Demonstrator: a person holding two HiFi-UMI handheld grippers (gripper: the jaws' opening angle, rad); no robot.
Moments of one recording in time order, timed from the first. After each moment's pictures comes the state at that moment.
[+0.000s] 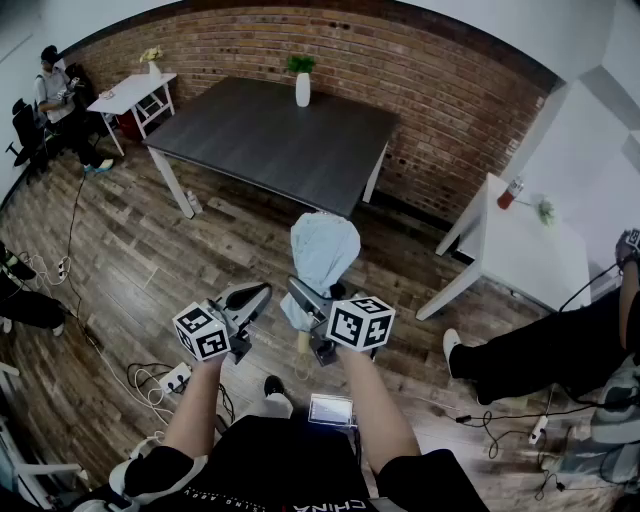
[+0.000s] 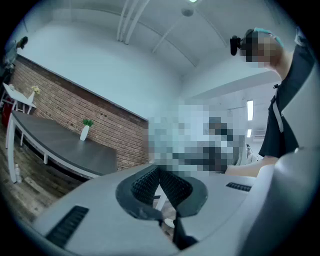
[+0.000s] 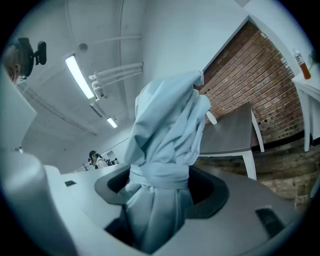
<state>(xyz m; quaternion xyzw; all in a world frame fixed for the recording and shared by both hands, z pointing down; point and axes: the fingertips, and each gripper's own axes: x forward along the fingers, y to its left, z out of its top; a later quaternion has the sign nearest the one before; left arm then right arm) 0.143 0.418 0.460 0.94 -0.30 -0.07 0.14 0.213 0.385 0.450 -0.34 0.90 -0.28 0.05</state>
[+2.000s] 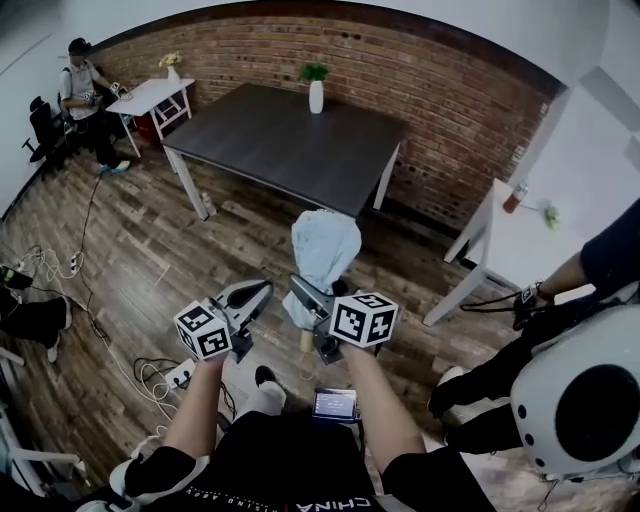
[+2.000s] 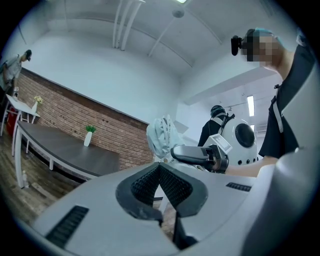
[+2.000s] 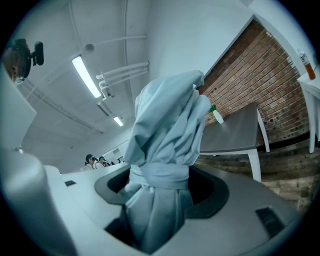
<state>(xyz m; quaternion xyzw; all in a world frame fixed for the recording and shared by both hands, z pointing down) 0.145 0.467 0.443 0.94 -0.32 -0.06 0.12 0.213 0.431 0.435 -0.31 0.91 -0.28 0.04</state>
